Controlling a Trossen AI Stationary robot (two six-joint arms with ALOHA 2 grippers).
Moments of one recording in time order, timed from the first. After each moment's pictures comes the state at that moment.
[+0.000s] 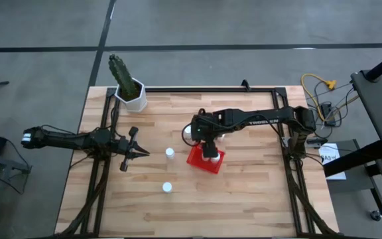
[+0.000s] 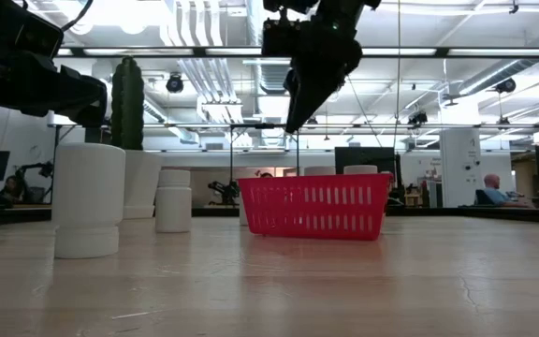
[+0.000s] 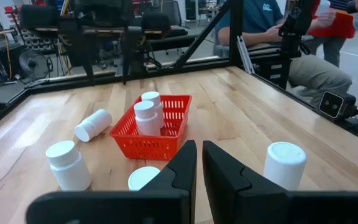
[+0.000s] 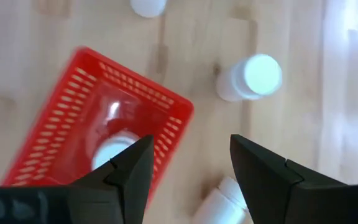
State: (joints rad) left arm -0.07 0.29 0.03 0.09 0.12 0.09; right arm -0.04 1.86 1.58 -0.88 0.06 -0.15
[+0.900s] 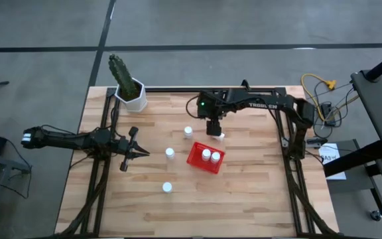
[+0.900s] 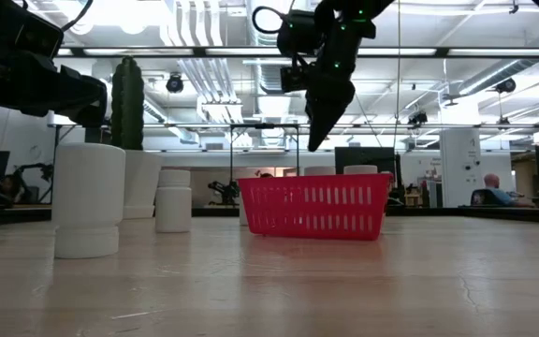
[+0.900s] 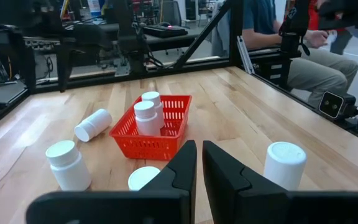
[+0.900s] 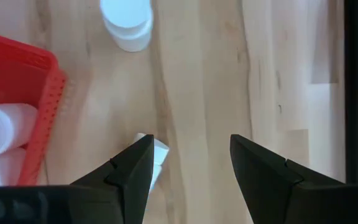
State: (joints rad) left arm -0.07 0.29 0.03 0.09 0.12 0.09; right arm -0.30 1.86 1.57 -0.94 0.05 -0.22
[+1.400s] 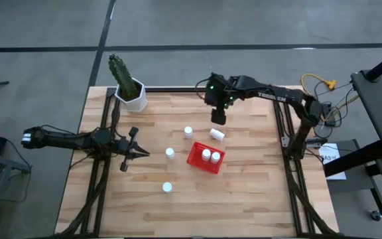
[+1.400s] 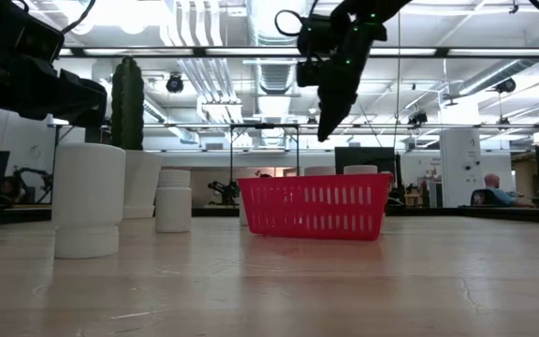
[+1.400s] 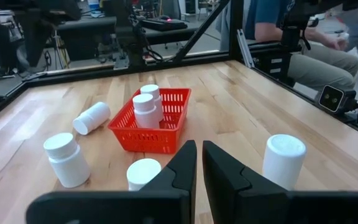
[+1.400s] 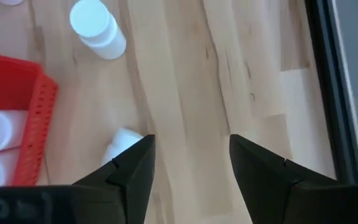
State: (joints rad) left arm -0.07 0.29 0.03 0.06 0.12 0.08; right arm -0.44 1.77 1.54 -0.94 -0.09 -0.24
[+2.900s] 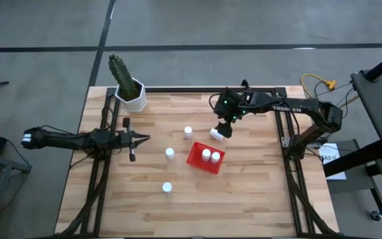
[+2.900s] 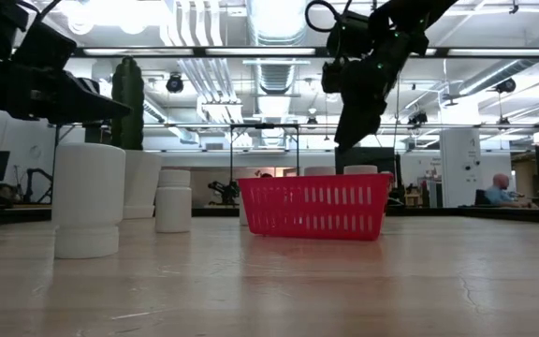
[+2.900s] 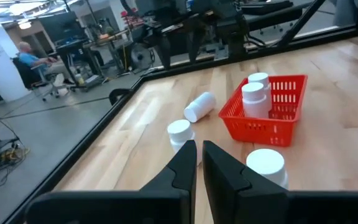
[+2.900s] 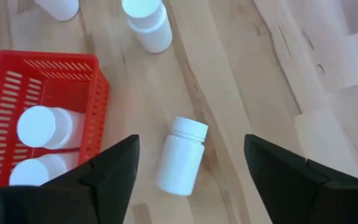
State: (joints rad) left arm -0.07 0.27 0.03 0.07 -0.30 0.23; right arm -0.38 1.55 1.13 -0.63 -0.18 0.00
